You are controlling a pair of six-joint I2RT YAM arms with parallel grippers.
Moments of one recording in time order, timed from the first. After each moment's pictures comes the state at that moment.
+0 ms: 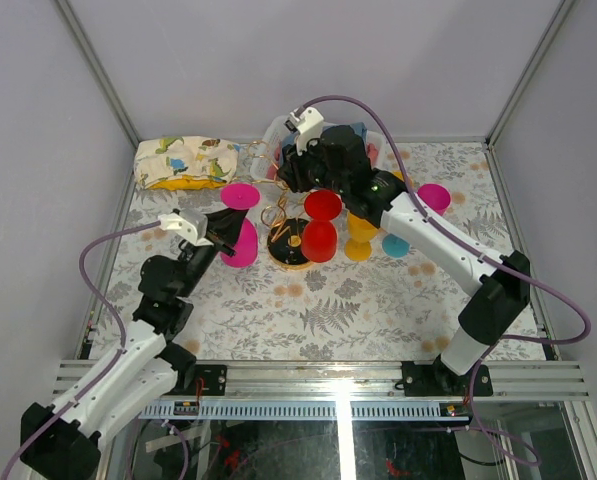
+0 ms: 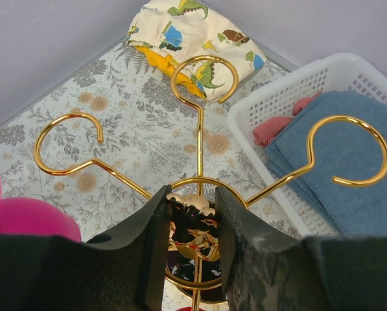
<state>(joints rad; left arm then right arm) -0.49 0.68 0.44 0.58 0.09 -0.05 0.75 1.67 1.63 -0.25 -0.07 0.05</state>
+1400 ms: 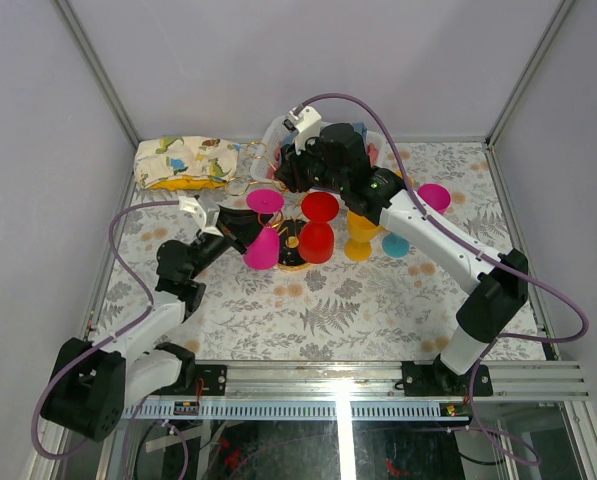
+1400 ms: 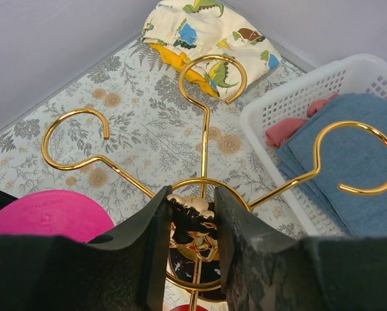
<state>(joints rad) -0.34 1.04 0.39 1.04 0.54 -0.33 0.74 1.69 1.66 -0.26 -0.13 0.06</state>
